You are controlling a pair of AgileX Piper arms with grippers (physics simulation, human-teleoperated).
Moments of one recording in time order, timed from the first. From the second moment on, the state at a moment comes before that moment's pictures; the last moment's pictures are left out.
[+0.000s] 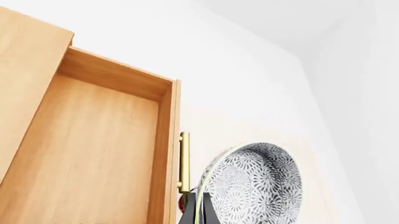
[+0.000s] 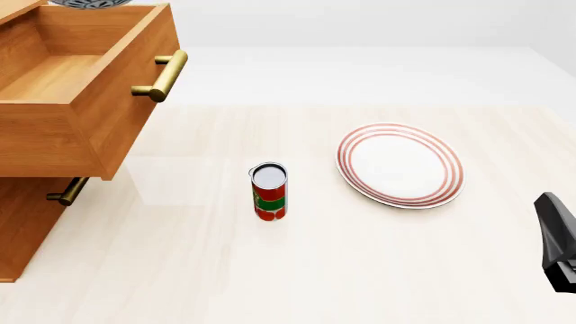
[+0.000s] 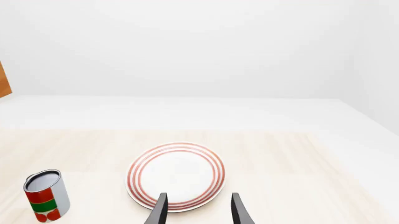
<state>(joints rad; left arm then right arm) -0.25 0.99 -1.39 0.88 -0.54 0.00 0.01 -0.03 0.01 -0.01</state>
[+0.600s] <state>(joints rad) -0.09 0.98 -1.37 0.86 -0.54 0.00 0.01 -0.03 0.01 -0.01</state>
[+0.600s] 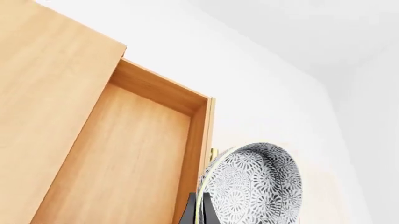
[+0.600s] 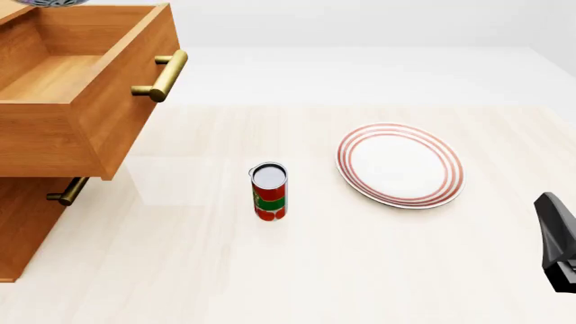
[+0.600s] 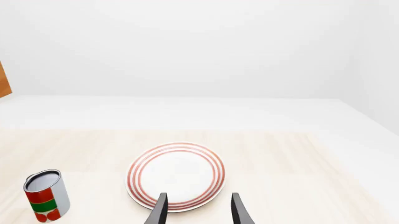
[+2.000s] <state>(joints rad) 0.13 1.15 -1.35 0.77 -0.45 0.00 0.01 -0.03 0.01 -0.01</state>
